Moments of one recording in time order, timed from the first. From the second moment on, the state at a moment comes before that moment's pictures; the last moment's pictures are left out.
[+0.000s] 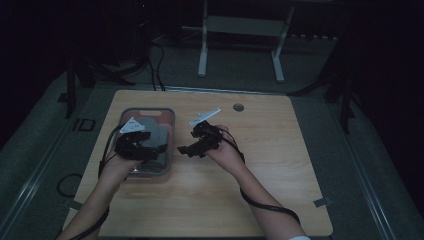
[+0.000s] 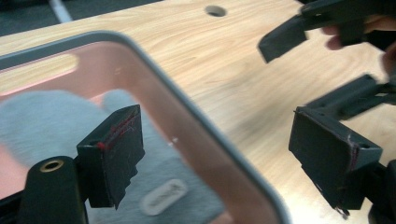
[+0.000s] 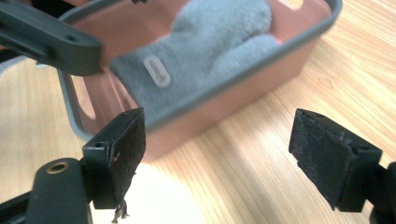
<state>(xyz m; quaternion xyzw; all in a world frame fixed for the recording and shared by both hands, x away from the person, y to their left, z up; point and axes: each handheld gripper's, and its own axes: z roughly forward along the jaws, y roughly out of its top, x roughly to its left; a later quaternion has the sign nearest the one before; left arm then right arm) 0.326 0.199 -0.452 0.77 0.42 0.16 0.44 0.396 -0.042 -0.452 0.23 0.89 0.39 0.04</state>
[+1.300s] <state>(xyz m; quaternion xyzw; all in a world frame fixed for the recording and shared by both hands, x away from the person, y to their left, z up) 0.273 0.082 -0.516 0.85 0.25 0.04 0.46 0.351 -0.176 -0.525 0.22 0.89 0.39 0.05</state>
